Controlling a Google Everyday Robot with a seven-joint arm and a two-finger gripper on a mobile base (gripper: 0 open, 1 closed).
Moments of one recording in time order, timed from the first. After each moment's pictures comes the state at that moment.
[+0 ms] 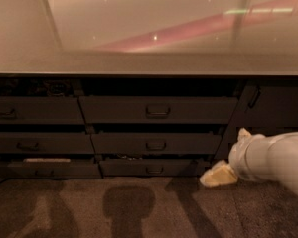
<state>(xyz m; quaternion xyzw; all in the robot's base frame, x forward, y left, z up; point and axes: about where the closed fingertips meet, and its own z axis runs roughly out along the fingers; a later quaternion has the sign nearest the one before) 0.441 -0.207 0.735 -0.38 0.88 -0.04 0.29</state>
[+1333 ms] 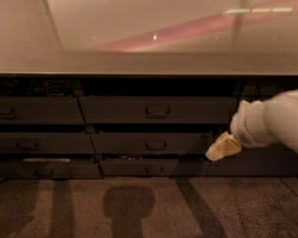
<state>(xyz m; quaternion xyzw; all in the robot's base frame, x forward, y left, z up) 0.498 -0.226 0.776 -0.41 0.86 -0.08 0.29</state>
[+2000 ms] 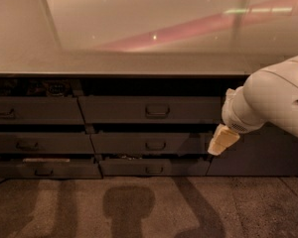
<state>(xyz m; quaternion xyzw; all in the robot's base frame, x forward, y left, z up) 0.520 -0.211 0.791 -0.53 0.81 -0.12 0.23</state>
